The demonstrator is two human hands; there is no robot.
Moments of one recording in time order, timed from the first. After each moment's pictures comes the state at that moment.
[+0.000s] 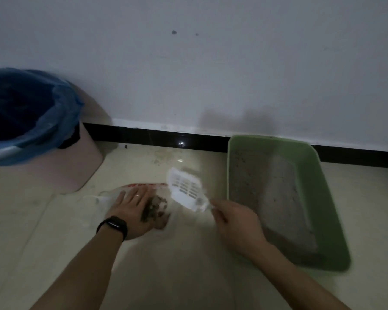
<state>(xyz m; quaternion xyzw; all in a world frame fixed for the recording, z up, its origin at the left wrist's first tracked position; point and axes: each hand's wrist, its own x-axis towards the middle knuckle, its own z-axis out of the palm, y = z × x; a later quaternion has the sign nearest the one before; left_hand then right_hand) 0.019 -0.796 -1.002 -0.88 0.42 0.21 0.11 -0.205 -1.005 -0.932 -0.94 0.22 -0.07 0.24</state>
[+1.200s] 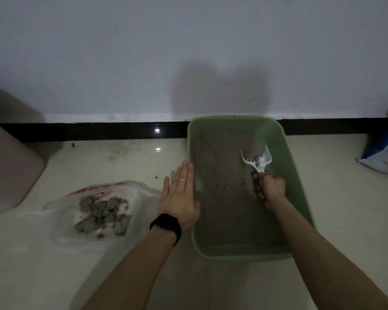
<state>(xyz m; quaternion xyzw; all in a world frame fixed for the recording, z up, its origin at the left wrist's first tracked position) -0.117 -0.985 -0.990 -0.86 0.47 0.17 -0.10 -0.268 -1.189 -1.009 -0.46 0.68 -0.20 0.54</state>
